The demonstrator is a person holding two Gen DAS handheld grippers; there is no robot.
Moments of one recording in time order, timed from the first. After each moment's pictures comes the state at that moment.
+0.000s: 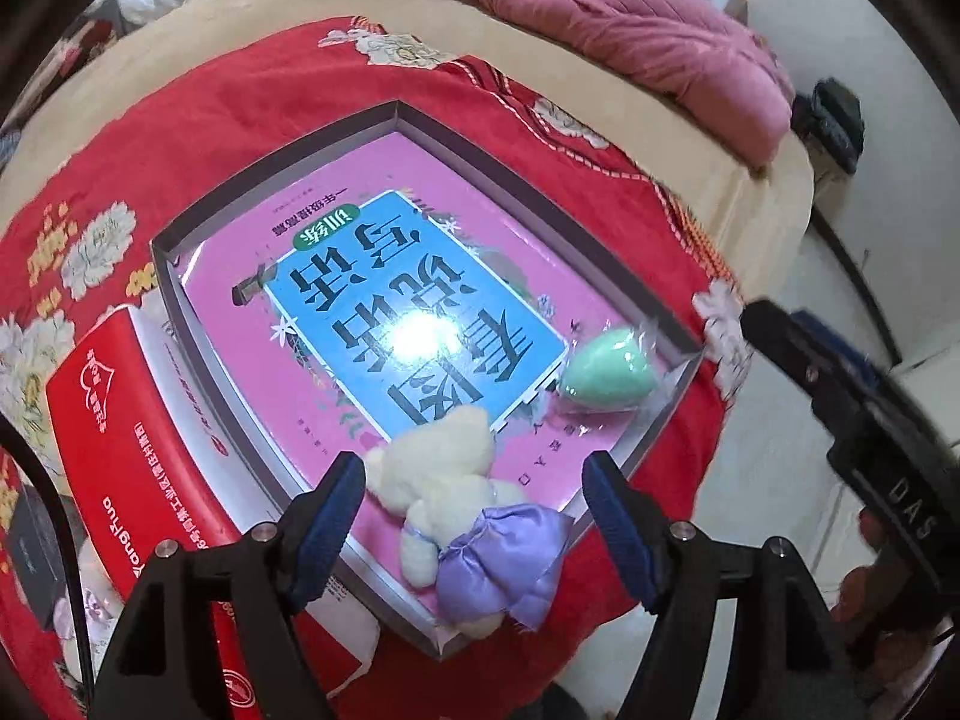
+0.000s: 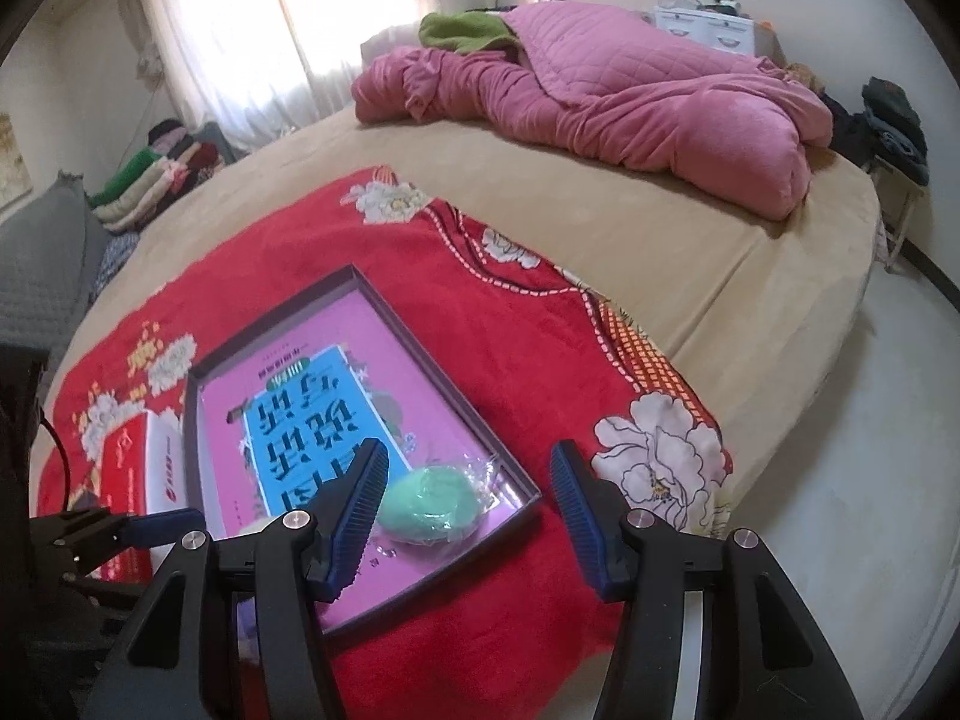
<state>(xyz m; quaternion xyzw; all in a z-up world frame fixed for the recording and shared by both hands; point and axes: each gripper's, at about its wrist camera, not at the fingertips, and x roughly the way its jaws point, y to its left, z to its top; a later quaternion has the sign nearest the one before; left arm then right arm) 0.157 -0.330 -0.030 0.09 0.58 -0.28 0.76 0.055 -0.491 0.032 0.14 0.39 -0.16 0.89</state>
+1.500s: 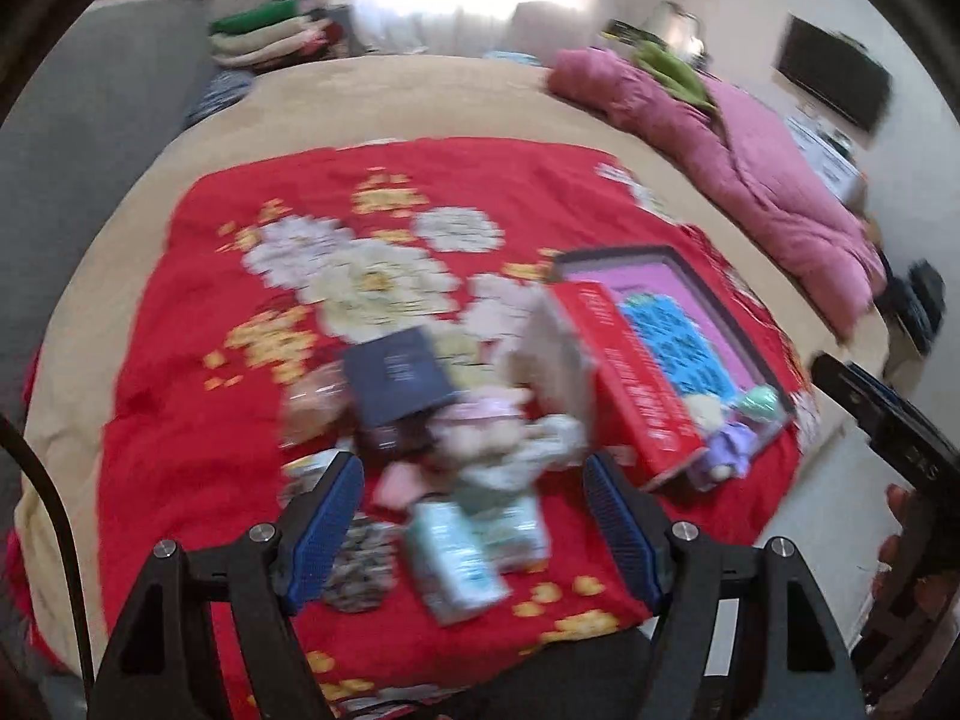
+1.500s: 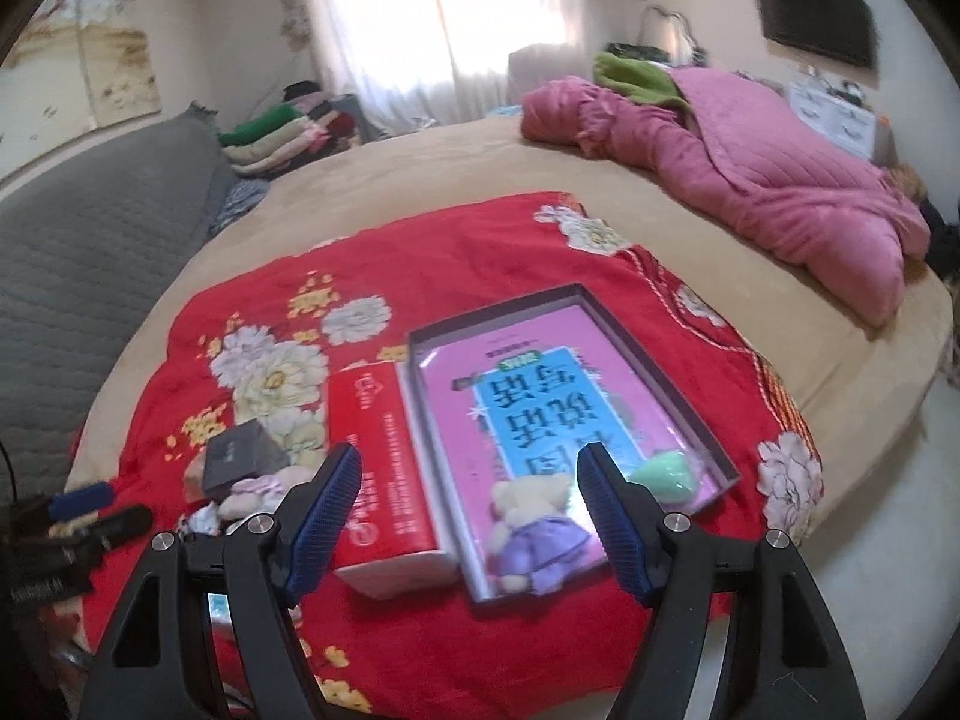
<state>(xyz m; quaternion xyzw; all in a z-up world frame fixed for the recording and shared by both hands) 0.075 -0.040 0.065 -0.02 0.48 -0.10 0.87 0.041 -0.305 0.100 0.05 0.38 -0.02 0.92</state>
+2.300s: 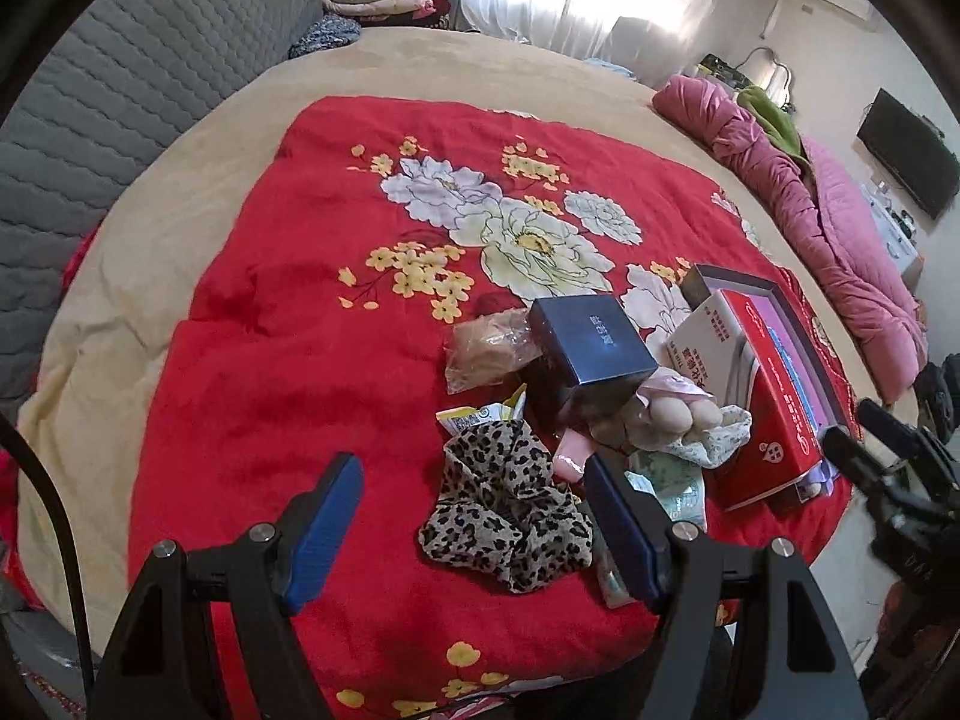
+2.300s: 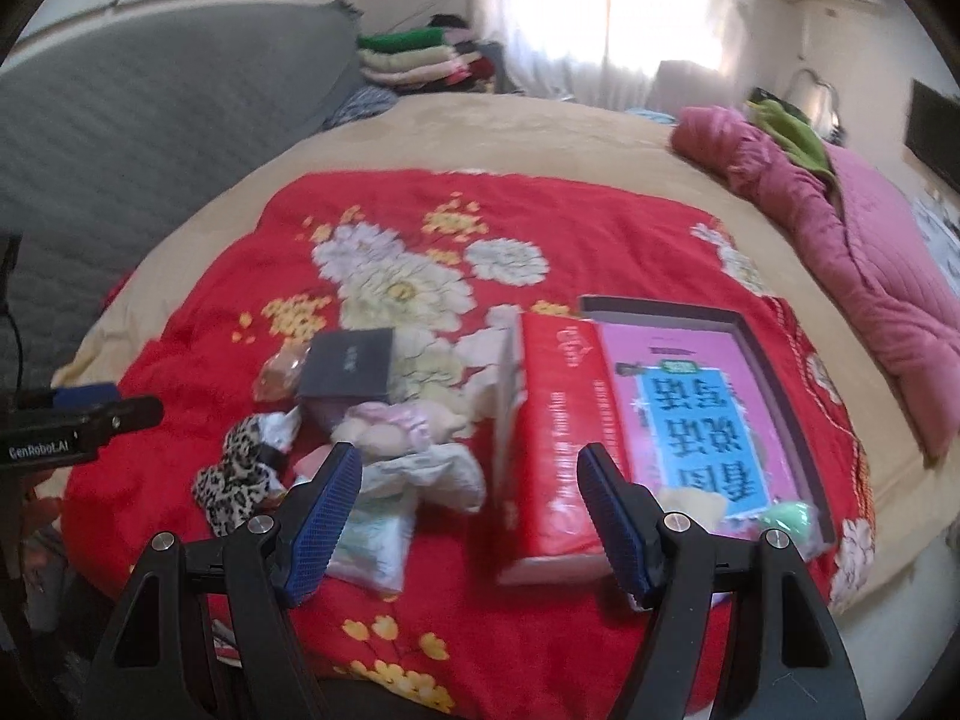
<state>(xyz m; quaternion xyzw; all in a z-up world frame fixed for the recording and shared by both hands) 0.070 0.067 0.008 -0.09 0.49 -0.04 0.87 0.062 -0.171 0.047 -0.10 0.42 0.10 0.90</state>
